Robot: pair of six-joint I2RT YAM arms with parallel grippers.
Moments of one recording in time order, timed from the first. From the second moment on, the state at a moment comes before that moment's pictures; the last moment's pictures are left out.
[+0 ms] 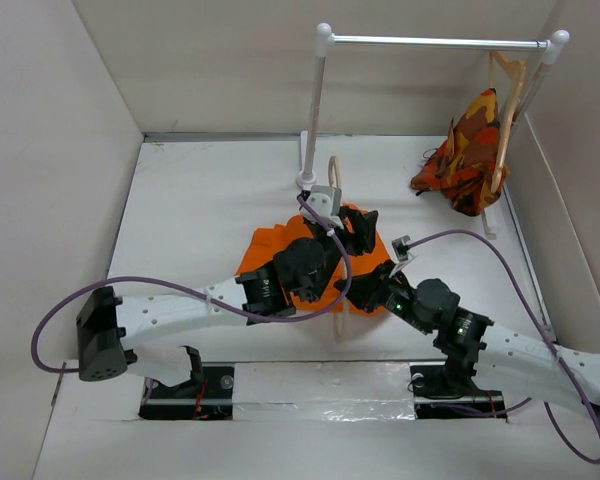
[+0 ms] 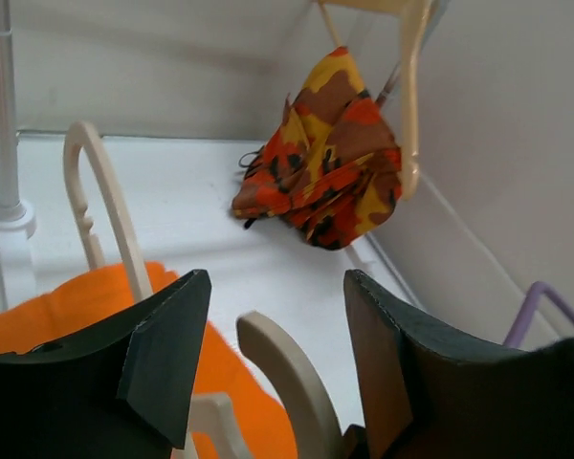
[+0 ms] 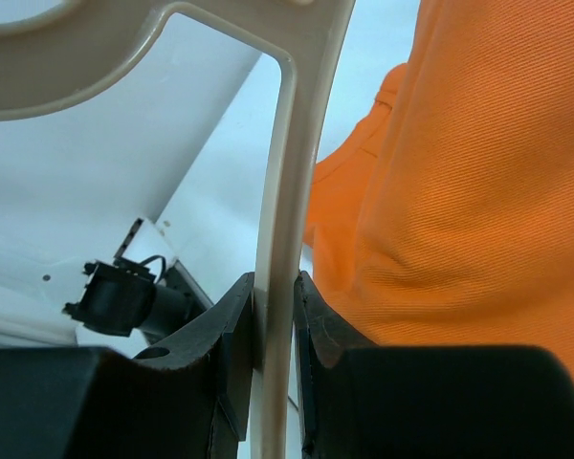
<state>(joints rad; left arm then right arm) -1.28 1.33 1.08 0.35 -0.80 -0.33 1.05 0.70 0.36 0.30 0.18 0.71</state>
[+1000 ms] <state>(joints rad) -1.20 0.79 0.74 0.24 -0.83 -0.39 0.59 0.70 0.71 0.09 -0.01 0.68</state>
